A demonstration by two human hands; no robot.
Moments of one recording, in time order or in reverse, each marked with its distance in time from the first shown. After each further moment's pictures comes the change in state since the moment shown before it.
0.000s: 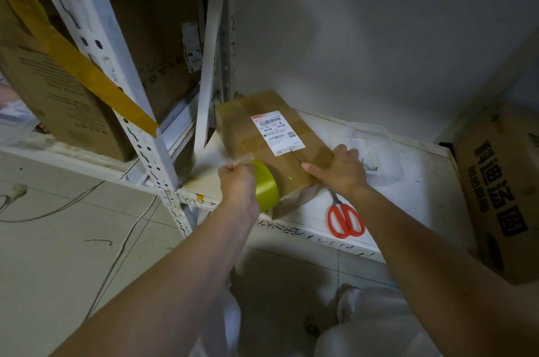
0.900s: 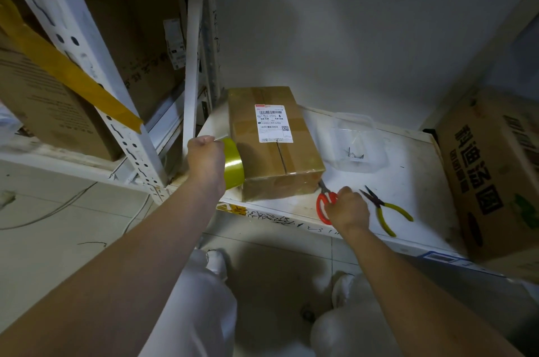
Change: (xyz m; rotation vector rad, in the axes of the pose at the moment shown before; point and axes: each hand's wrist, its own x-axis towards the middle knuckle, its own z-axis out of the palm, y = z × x) left_hand -0.006 0.037 -0.011 0.177 0.054 0.232; right_hand -0.058 0.066 0.044 -0.050 0.043 0.250
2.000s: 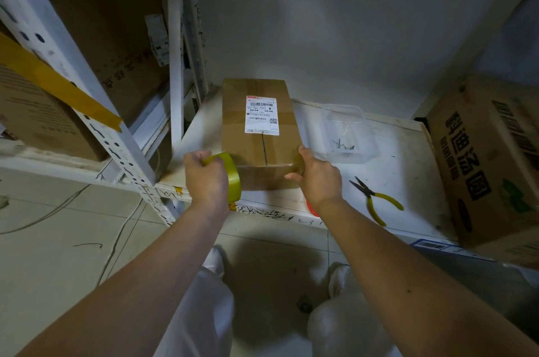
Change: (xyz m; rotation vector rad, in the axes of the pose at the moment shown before) left_hand -0.041 -0.032 0.005 0.077 0.066 0.078; right_hand 0.004 -0.038 -0.021 -0.055 0.108 -0.455
